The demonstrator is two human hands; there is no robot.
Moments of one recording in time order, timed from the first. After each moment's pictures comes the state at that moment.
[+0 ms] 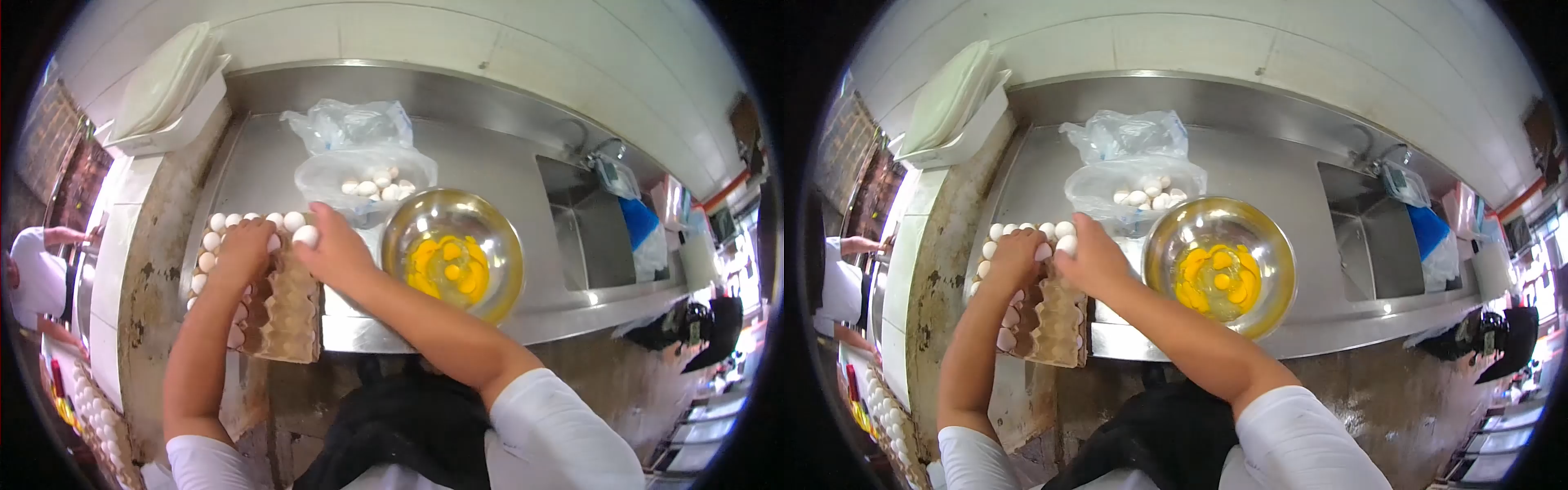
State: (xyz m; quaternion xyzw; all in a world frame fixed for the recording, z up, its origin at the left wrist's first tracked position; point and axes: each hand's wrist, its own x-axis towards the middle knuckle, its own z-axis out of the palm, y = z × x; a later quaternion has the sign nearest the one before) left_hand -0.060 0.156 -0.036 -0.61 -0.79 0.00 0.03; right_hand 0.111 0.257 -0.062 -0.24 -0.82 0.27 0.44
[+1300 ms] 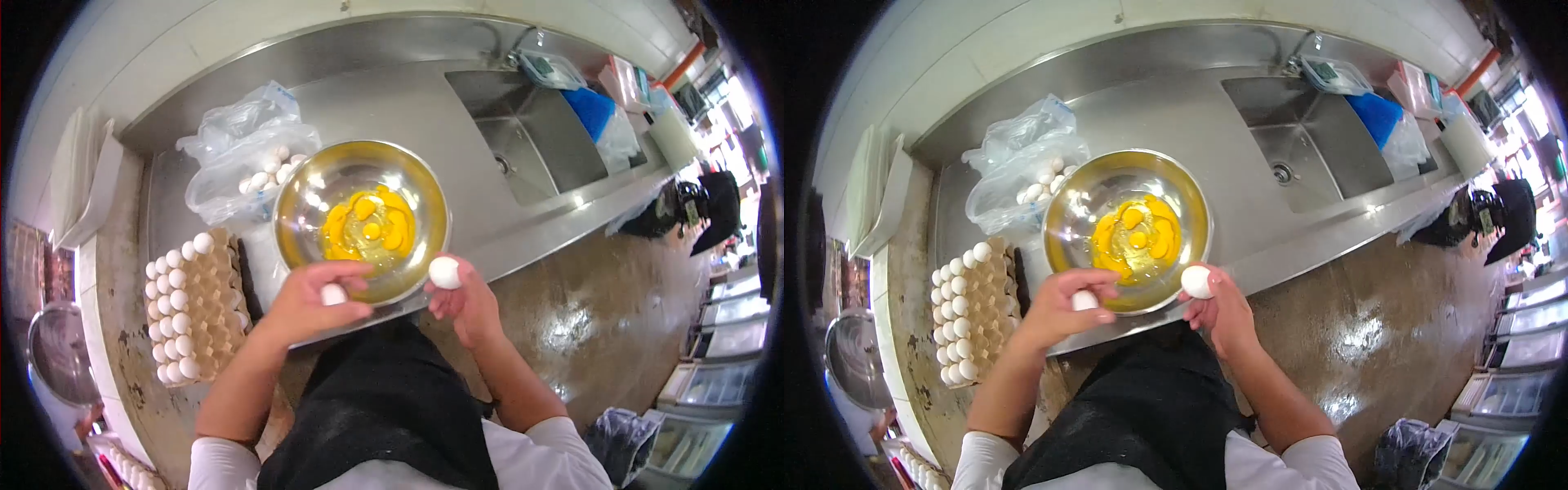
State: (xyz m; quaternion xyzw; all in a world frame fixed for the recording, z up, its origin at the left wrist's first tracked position) left_hand 0.184 0.206 -0.018 -0.53 -0.51 -0.36 -0.57; right_hand 0.451 0.234 -0.082 -0.44 -0.35 0.70 0.43
